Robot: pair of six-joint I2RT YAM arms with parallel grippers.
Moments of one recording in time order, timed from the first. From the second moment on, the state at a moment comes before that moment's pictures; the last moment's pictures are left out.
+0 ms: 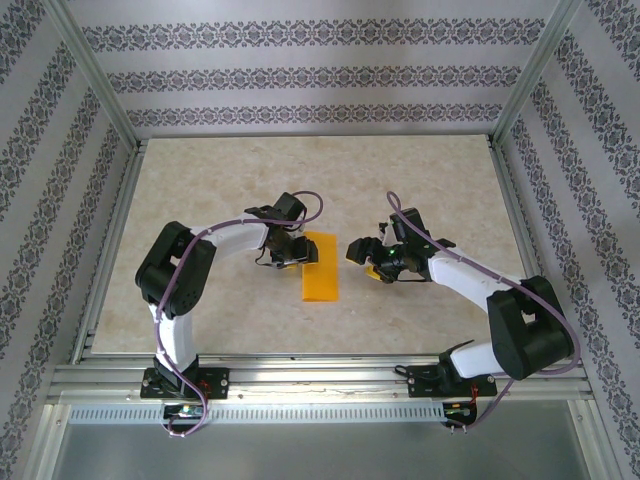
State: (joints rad) left arm -0.53 1.91 1.22 -0.55 0.30 -0.64; right arm 0.37 1.41 0.71 -0.27 -0.55 0.84
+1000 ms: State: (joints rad) left arm -0.56 1.92 1.24 -0.58 0.23 -0.68; right arm 0.37 1.41 0.71 -0.27 -0.55 0.86
